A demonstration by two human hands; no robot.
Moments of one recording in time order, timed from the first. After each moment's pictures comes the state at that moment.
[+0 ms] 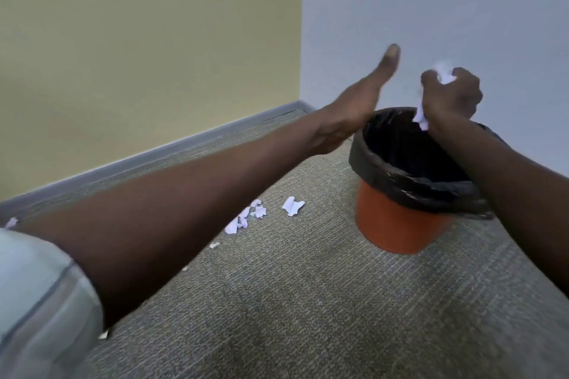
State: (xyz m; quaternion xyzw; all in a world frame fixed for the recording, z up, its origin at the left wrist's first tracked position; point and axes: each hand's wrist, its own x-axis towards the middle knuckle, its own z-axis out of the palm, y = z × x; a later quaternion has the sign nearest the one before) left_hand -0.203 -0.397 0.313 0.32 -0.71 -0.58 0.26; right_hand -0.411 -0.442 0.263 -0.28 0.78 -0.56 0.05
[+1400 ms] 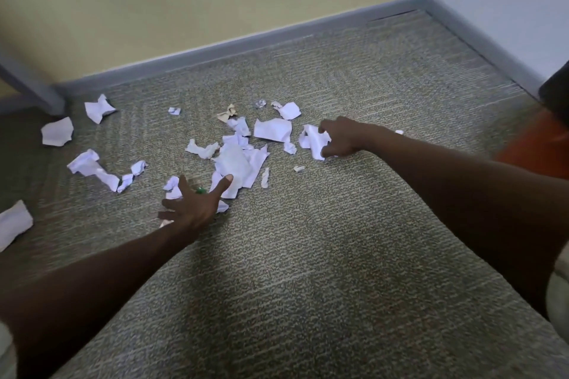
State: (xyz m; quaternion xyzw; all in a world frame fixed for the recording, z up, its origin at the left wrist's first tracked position) left_hand 0.183 -0.419 -0.042 0.90 -0.29 -0.27 0.18; right_hand -0.104 -0.547 0.036 -0.79 0.57 0.12 0.22
